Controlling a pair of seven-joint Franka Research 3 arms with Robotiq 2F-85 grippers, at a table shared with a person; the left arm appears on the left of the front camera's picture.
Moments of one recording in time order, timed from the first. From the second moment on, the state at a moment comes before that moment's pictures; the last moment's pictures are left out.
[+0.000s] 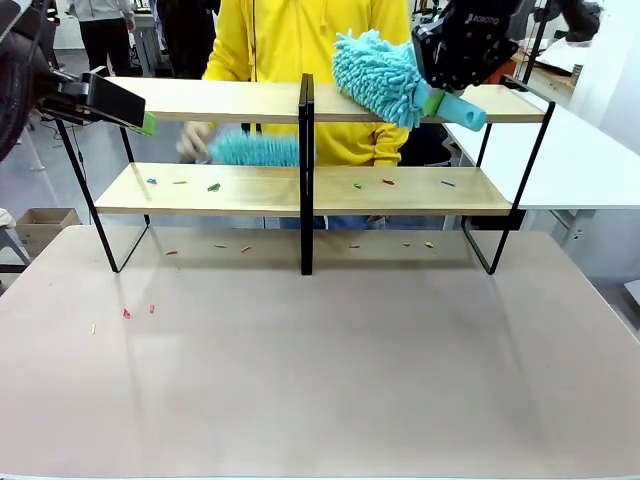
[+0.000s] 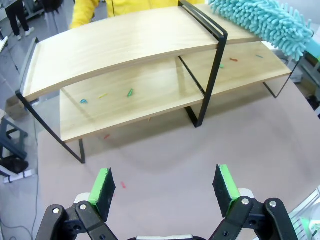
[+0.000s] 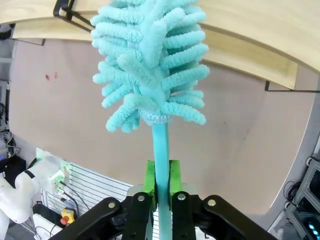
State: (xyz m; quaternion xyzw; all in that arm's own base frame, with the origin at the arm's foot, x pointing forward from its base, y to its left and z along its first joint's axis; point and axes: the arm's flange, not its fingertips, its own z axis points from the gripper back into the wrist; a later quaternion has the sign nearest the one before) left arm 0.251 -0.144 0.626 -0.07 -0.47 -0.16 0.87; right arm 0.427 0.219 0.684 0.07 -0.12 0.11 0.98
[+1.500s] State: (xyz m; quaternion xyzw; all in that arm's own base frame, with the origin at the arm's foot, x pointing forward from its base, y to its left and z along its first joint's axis) left arm 0.251 -0.144 0.626 -0.07 -0.47 -0.16 0.87; right arm 0.431 0.059 0.719 0.00 -0.12 -0.12 0.99
